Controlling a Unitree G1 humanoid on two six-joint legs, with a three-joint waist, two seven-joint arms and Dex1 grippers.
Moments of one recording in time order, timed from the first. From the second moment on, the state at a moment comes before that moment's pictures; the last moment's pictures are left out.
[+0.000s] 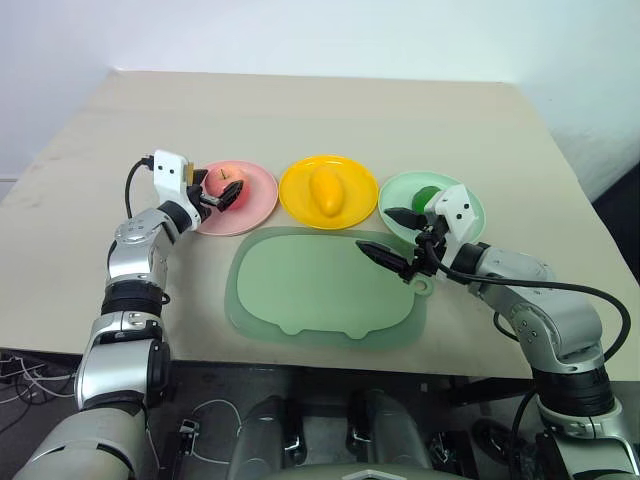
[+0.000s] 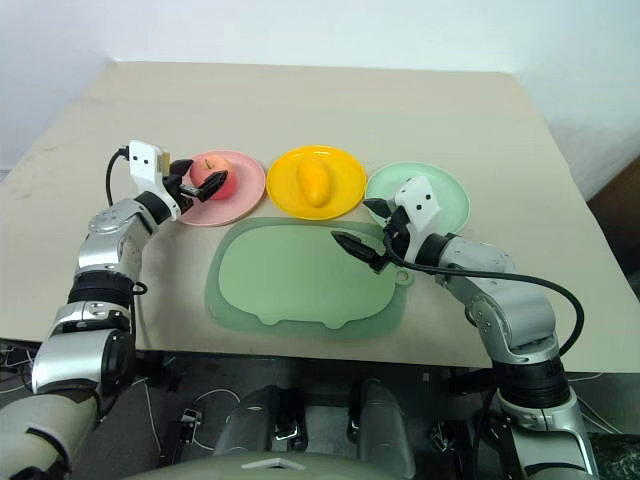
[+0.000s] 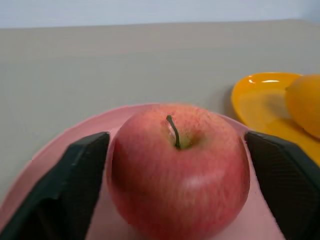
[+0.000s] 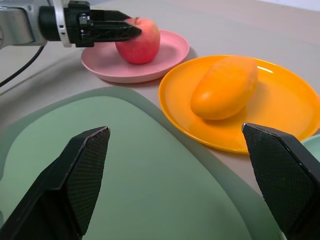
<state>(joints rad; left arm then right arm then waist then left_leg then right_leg) -0.78 0.47 0.19 0.74 -0.26 0.07 -0.65 -0.36 -0.53 -0.02 -0.39 0.50 0.71 0.62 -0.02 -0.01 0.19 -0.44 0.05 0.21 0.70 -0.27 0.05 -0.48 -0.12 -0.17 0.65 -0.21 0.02</state>
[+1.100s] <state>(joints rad) -0.26 0.61 0.27 -0.03 -0.58 0.27 -0.94 -0.15 -0.54 -0.14 -0.52 0.61 0.69 0.63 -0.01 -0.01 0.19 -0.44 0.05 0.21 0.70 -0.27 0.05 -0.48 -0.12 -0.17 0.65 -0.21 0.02</state>
